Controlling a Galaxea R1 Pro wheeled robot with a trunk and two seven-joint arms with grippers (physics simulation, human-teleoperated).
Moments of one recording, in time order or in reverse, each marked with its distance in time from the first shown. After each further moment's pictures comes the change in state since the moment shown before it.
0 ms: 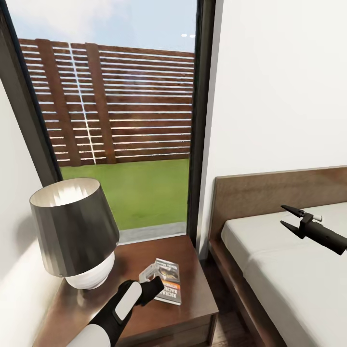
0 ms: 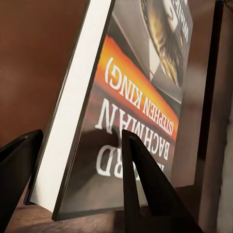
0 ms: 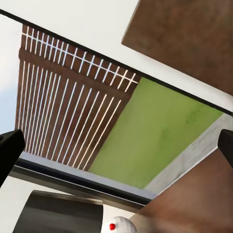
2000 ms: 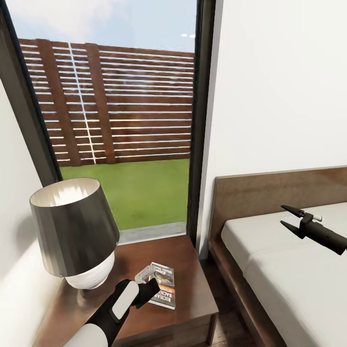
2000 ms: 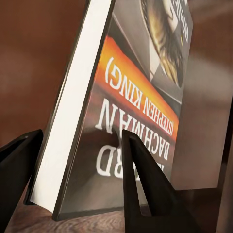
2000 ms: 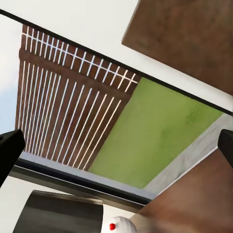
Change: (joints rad) left arm 0.000 0.016 0.014 -0.007 0.001 0.035 0.072; right arm 0.000 0.000 0.000 0.000 0.000 0.000 0.000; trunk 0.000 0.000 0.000
